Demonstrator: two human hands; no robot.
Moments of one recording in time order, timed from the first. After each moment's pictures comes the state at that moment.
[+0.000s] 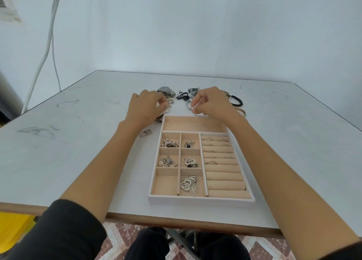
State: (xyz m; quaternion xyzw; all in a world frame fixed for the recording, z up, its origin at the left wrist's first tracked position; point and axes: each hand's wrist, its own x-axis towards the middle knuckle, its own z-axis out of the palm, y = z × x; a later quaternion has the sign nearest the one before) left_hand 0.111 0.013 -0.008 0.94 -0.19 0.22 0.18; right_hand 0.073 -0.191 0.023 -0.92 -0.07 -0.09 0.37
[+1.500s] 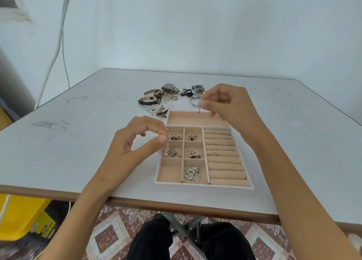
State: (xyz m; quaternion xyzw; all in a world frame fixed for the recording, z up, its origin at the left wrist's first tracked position) left_hand -0.058 0.045 -0.007 0.76 -0.29 0.13 0.56; right_hand -0.015 -0.188 0.039 -0.81 -0.12 -0.16 0.56
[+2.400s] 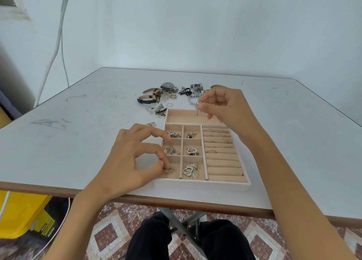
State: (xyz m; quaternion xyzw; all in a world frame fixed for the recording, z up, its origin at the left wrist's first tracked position) left_hand -0.069 0.049 -0.014 0.88 -0.31 0.15 0.34; right_hand -0.020 -0.186 0.035 -0.81 -0.12 -0.14 0.55
